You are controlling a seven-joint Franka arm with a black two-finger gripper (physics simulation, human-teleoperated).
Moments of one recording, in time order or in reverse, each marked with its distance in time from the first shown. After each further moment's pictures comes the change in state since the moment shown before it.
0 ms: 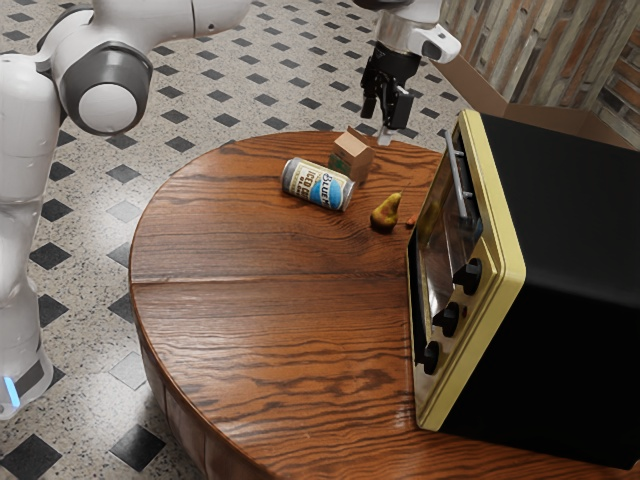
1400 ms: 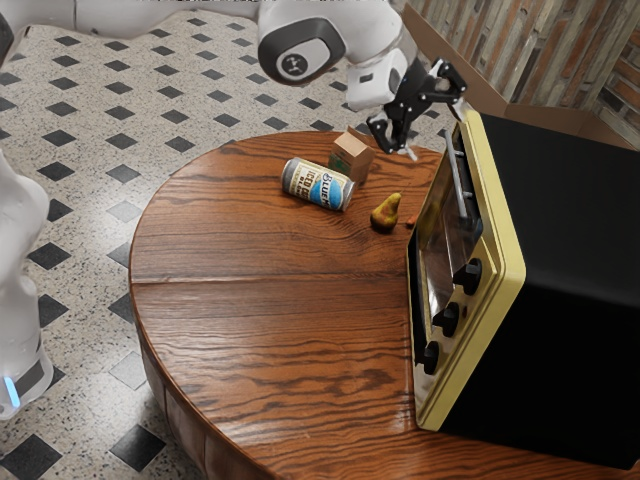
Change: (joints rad) arm -0.182 -0.483 -0.102 -0.798 0.245 1.140 1.103
